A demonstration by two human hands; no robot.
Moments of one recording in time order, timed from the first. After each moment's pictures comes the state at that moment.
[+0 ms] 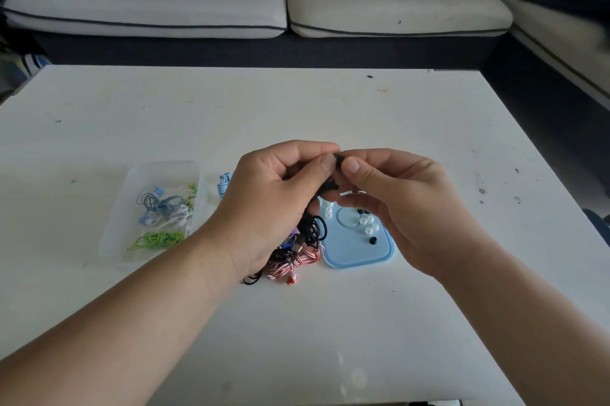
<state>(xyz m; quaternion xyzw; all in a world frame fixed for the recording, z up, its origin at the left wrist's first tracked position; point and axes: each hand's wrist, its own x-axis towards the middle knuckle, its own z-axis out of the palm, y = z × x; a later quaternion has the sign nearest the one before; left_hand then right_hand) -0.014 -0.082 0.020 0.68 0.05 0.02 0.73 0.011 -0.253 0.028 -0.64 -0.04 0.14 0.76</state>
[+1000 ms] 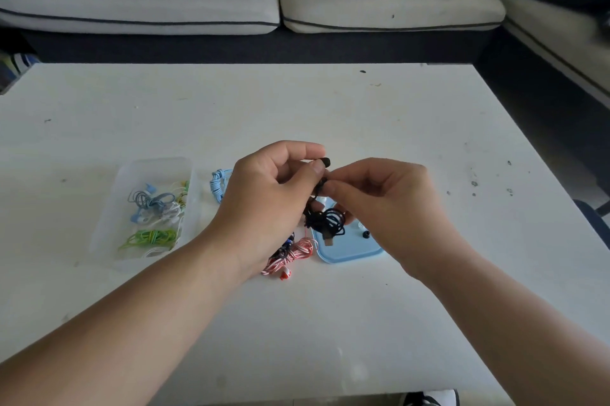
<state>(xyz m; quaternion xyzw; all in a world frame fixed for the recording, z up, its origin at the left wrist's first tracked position) -0.021 -0.095 0.021 0.71 0.11 0.03 0.69 -0.002 -0.253 0.025 -0.79 -0.03 0.08 0.61</state>
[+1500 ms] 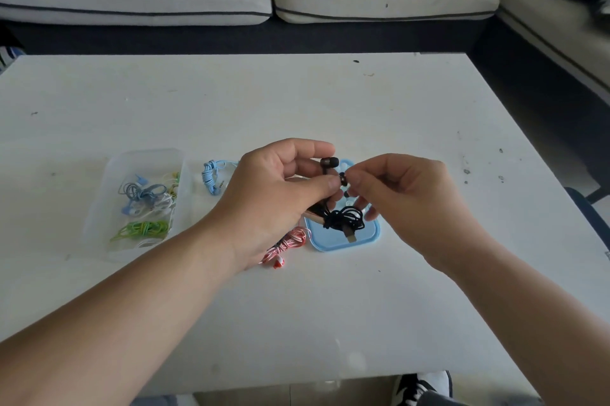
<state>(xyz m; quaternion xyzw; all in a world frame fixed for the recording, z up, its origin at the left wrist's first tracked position) -0.023 -0.100 0.017 0.68 0.08 -0.05 0.73 -0.001 -0.286 0.012 -0.82 -0.03 0.07 0.57</state>
